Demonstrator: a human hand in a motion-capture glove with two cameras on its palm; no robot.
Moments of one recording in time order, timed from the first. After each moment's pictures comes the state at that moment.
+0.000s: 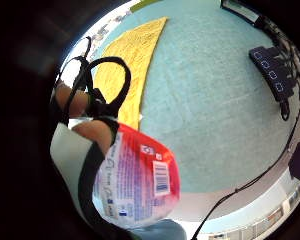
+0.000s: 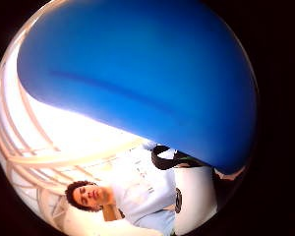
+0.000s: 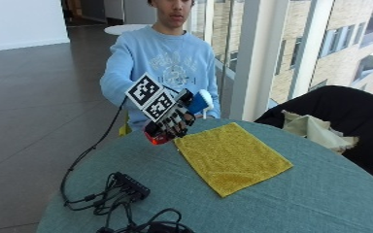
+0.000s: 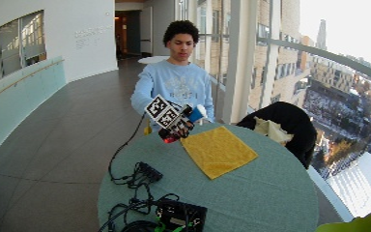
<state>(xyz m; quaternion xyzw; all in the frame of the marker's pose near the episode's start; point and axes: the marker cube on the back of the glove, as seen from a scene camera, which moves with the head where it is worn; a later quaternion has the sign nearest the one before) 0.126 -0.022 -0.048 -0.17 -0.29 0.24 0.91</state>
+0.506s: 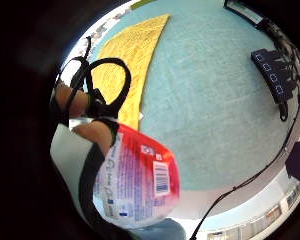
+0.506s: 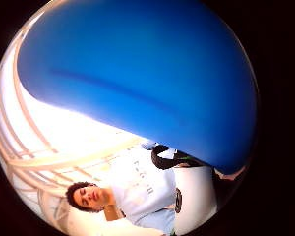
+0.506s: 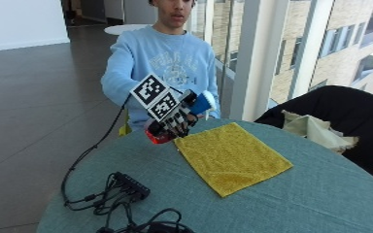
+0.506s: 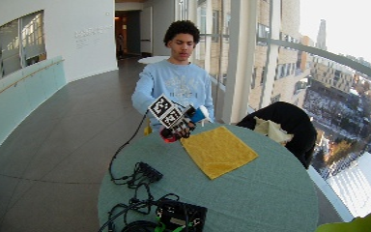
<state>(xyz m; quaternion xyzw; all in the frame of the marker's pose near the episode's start) 0.119 -0.027 -0.046 -0.18 -0.28 0.24 0.91</state>
